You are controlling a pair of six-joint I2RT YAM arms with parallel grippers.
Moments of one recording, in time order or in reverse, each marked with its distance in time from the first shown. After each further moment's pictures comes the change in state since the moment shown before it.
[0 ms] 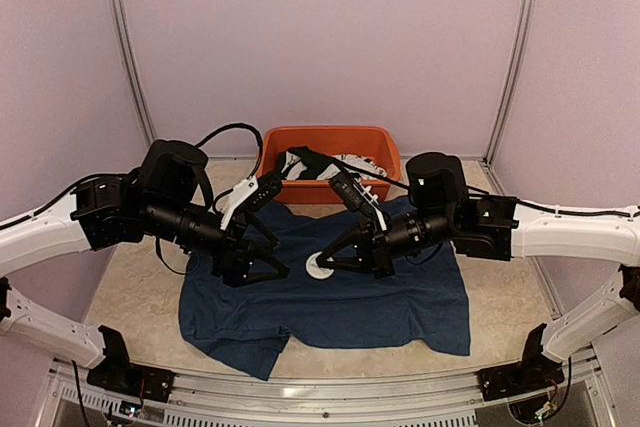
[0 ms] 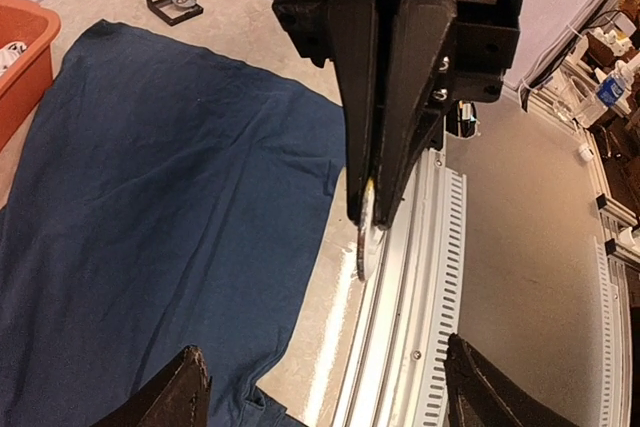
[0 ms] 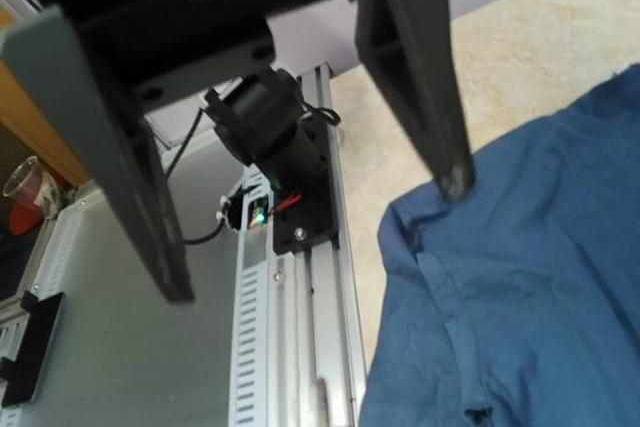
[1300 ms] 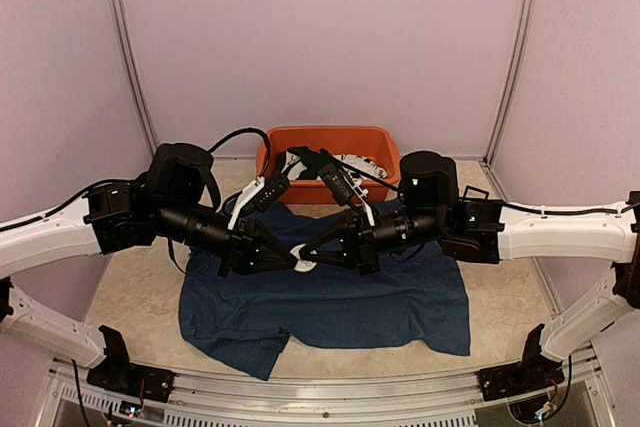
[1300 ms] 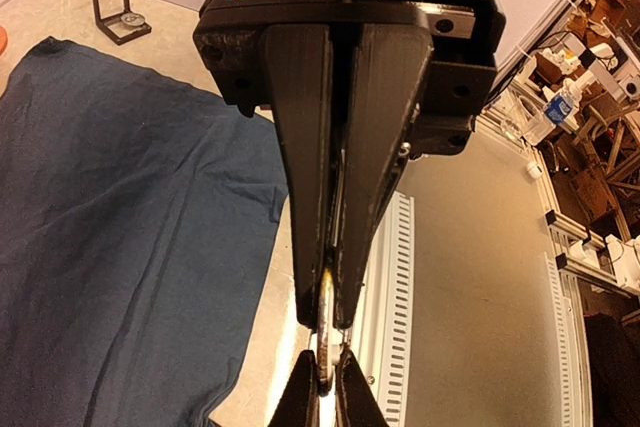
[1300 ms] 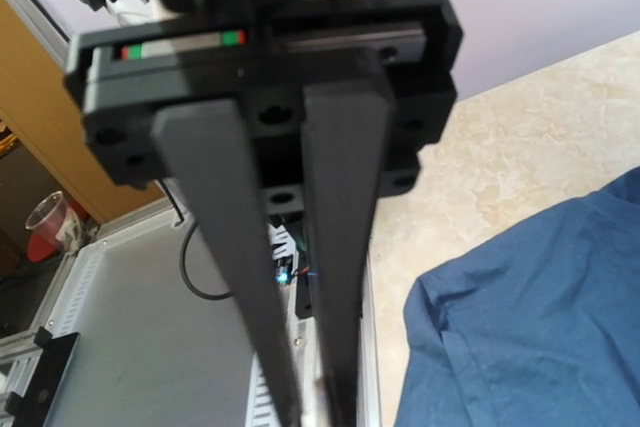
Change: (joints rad) left arm 0.005 0.028 -0.045 0.151 0.153 -0.082; right arm 0.035 0.063 0.015 0.187 -0.005 0.046
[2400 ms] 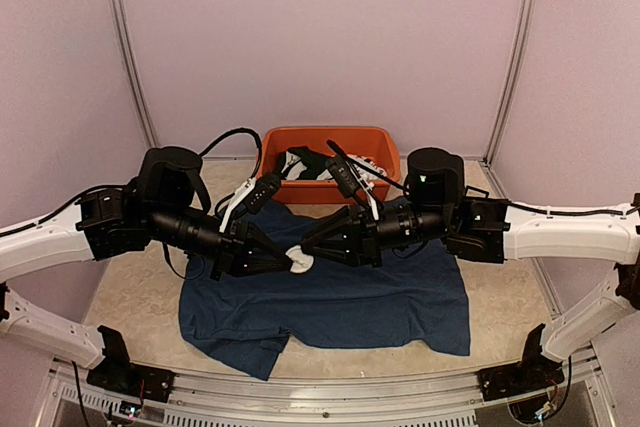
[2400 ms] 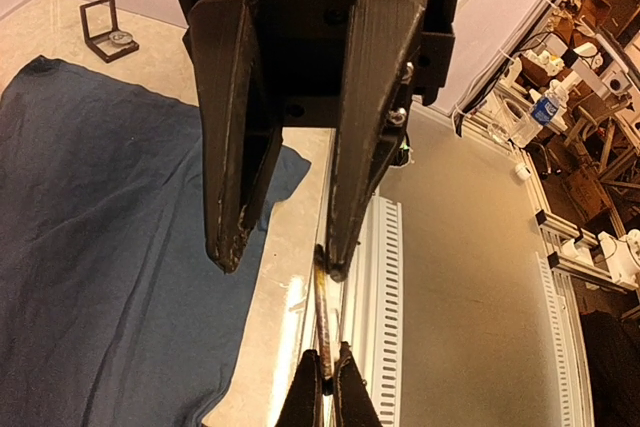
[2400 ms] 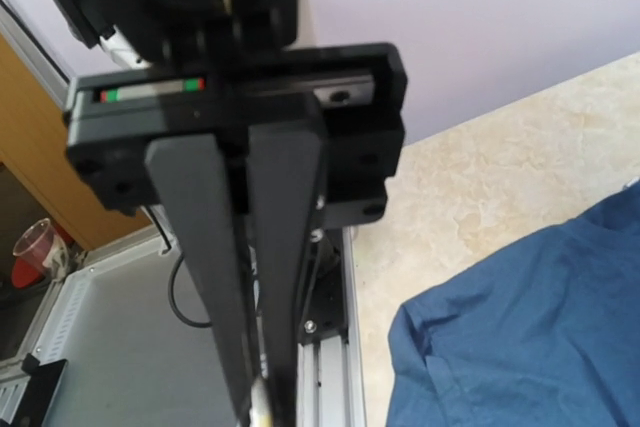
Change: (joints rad) left arm 0.002 -0.052 -0.045 0.045 0.024 -0.003; right arm -0.009 -0.031 -0.008 0.024 0.042 0.014
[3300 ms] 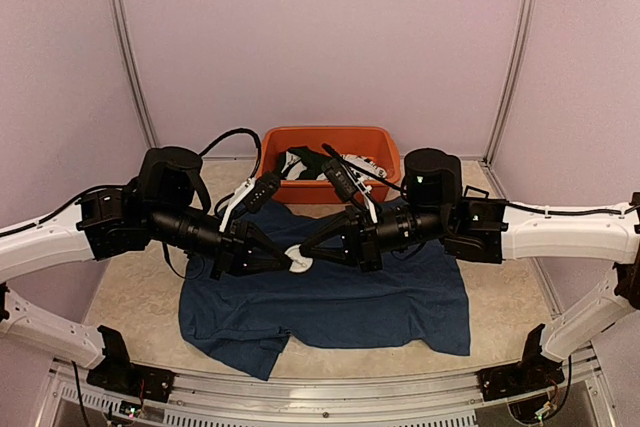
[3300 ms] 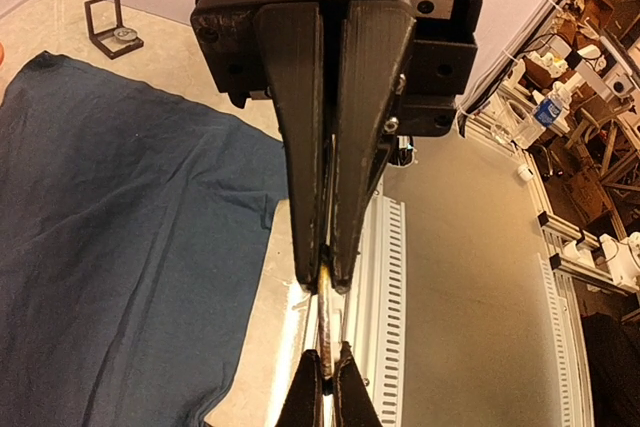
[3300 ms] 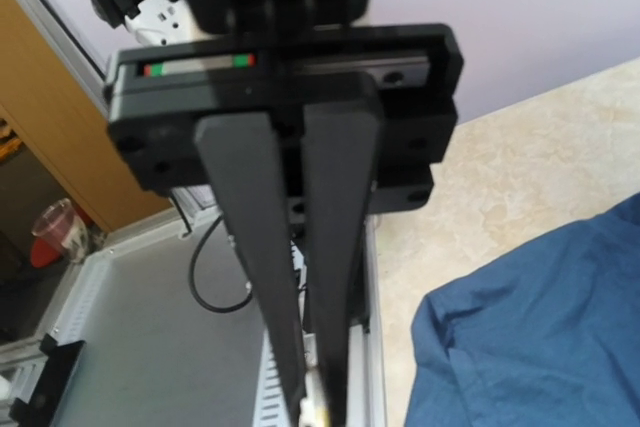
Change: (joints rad) left arm 0.005 0.000 -0.003 -0.002 -0.004 -0.002; right arm 0.007 0.016 0.009 -0.006 -0.043 -0.011
